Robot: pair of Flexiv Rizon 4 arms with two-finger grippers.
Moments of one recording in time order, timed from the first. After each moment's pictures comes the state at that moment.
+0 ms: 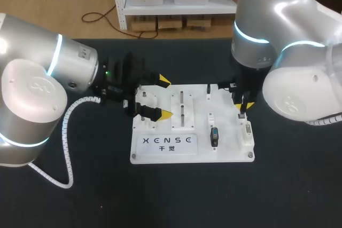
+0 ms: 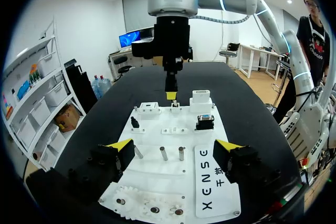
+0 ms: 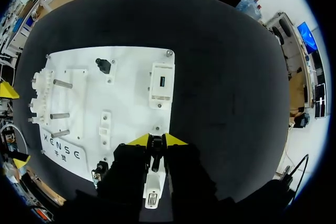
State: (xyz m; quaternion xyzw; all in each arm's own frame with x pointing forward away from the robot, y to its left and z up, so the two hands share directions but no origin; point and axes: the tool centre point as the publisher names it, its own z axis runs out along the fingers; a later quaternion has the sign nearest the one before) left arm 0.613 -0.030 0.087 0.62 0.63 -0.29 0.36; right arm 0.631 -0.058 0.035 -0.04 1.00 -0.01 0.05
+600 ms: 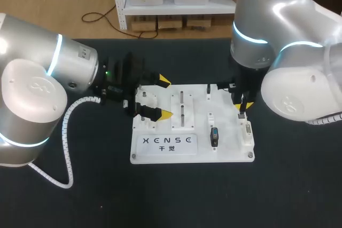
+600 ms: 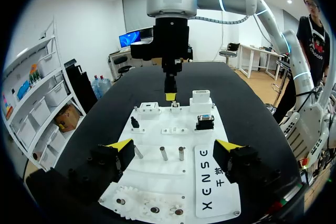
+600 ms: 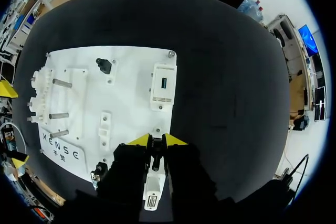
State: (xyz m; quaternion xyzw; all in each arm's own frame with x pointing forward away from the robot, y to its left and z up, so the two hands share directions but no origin) left arm 0.613 -0.030 0.087 0.62 0.63 -0.29 0.36; right arm 0.633 -0.057 0.032 -0.05 1.00 -0.01 0.05
